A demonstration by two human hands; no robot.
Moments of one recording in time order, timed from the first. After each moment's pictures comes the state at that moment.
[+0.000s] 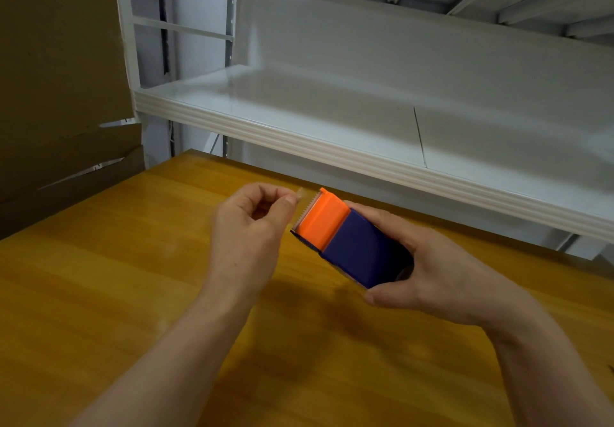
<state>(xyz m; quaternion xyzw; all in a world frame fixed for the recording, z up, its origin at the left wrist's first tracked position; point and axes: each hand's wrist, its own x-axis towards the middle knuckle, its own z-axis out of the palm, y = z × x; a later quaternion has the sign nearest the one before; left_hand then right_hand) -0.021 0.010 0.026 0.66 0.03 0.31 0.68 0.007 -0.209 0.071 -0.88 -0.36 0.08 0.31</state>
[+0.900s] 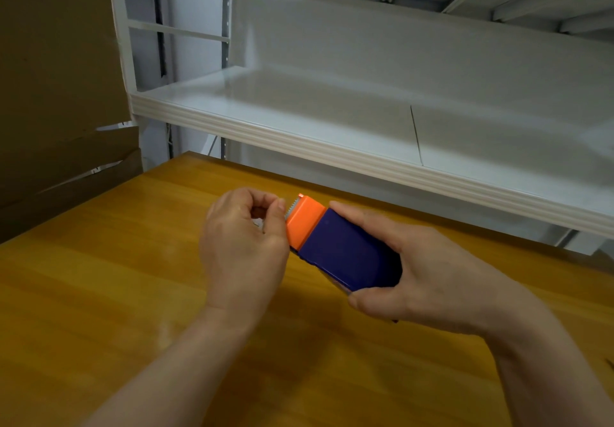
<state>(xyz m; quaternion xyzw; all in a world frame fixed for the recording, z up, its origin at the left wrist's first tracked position) -0.024 -0.001 0.017 0.77 0.10 0.45 0.45 -0.018 -0.197 0.087 -0.90 -0.34 0.08 0.26</state>
